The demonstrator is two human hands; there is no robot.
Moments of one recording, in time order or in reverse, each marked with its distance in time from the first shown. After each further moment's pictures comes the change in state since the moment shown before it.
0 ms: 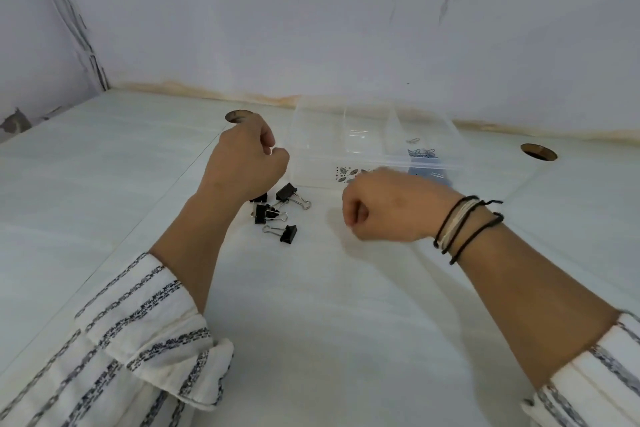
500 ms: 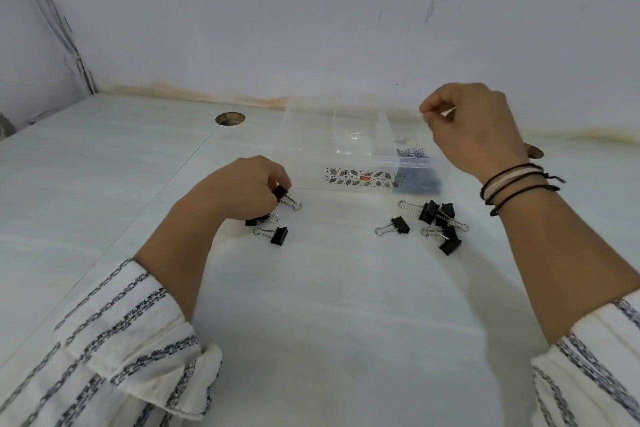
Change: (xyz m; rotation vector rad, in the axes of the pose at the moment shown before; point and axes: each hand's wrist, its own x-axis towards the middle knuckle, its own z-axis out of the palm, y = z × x) left_hand -0.001 -0.005 0.002 0.267 -0.542 0.056; right_hand -0.007 0.090 -0.038 0.234 0.846 0.314
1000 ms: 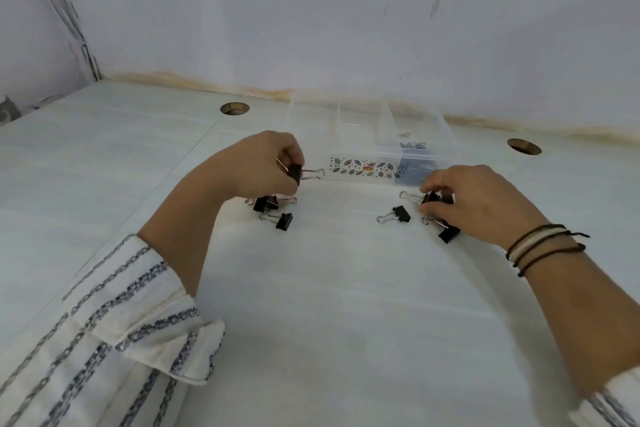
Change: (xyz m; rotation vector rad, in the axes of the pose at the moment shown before) left_hand -0.010 0.007 -0.007 -0.284 0.028 0.104; right_hand -0.073 0.037 0.004 -0.291 -0.490 -0.036
